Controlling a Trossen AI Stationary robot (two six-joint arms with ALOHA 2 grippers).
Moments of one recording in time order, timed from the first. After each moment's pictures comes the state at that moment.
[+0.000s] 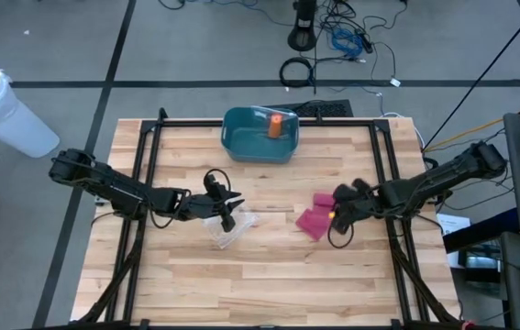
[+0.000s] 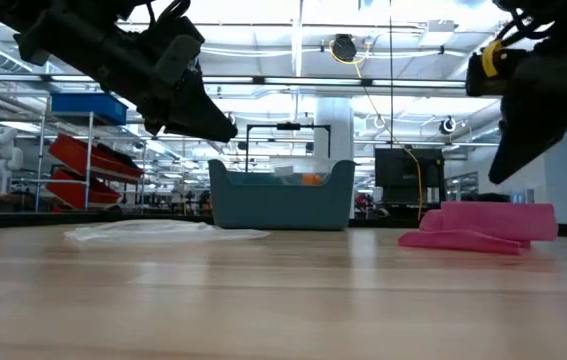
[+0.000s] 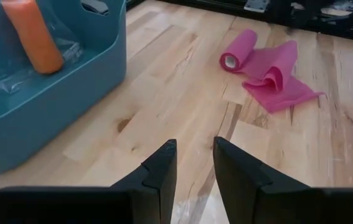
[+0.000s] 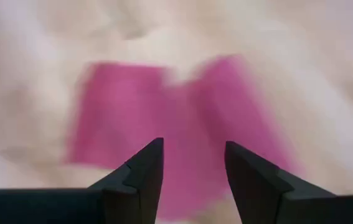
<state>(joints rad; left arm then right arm) -0.19 1.37 0.56 0.31 -0.52 -0.33 0.31 1.05 0.59 -0.69 0.36 0.84</state>
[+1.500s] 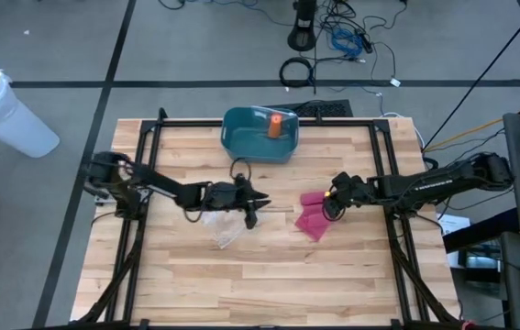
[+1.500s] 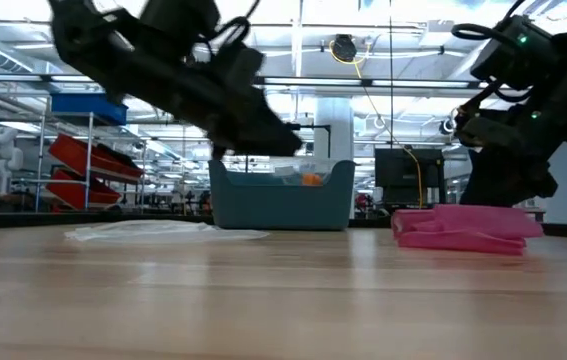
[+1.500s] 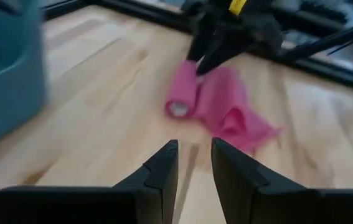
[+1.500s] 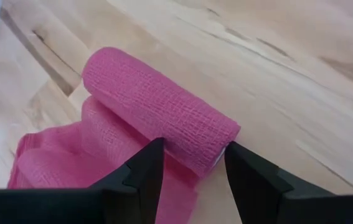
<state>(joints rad) -0.03 1.70 0.70 0.66 -0.19 -0.30 0.00 1.00 0.31 -0.25 0.24 0.83</state>
